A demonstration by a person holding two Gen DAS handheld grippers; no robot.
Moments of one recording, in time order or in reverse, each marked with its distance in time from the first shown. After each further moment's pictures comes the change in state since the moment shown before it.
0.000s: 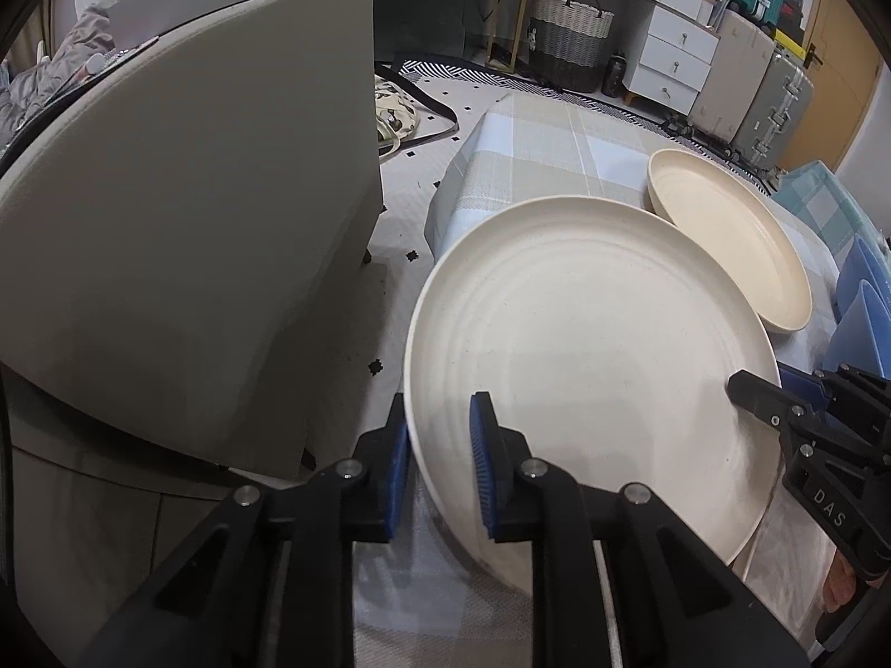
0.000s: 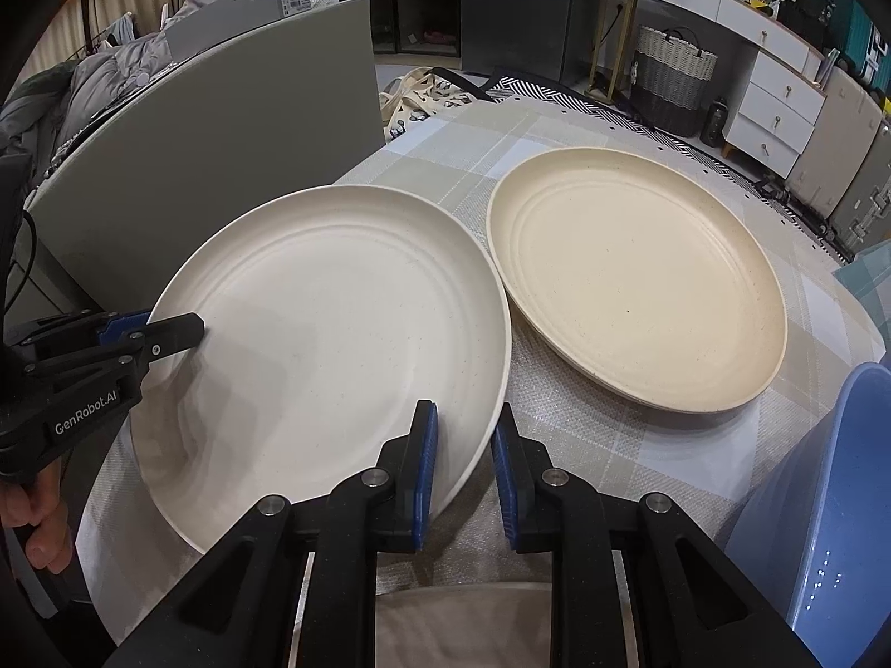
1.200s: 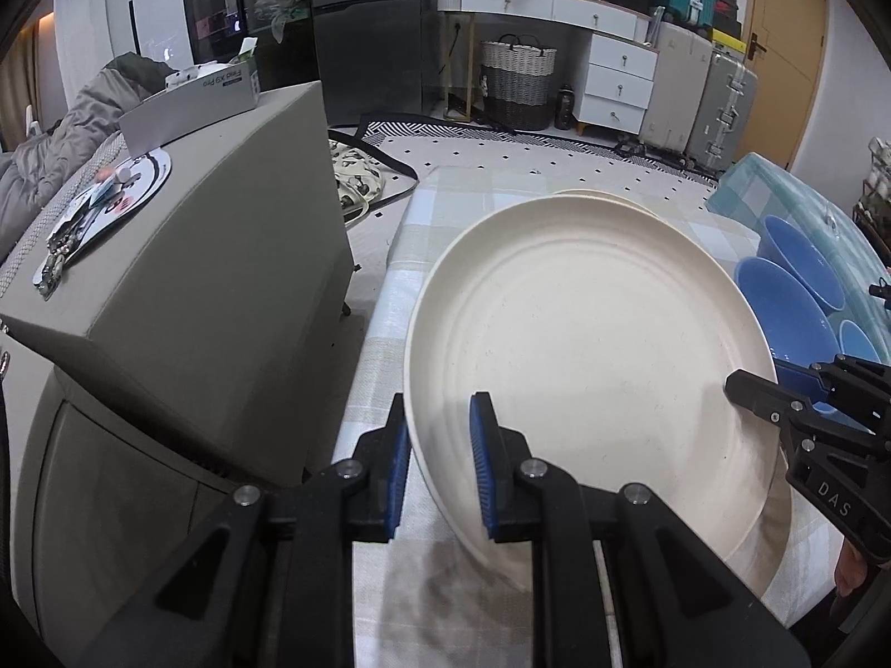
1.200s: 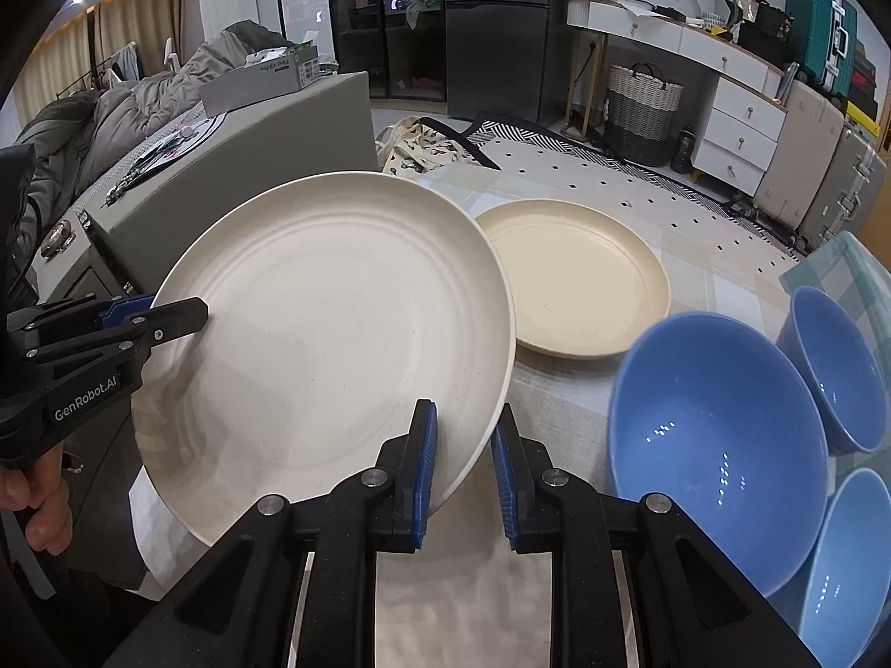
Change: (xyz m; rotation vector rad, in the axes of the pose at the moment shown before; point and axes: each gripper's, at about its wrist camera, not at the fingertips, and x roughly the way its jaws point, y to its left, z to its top) left arm -0.107 -0.047 -0.024 0.112 -0.130 -0.026; right arm -0.124 -0.018 -0.050 0.033 -0.112 -0.033
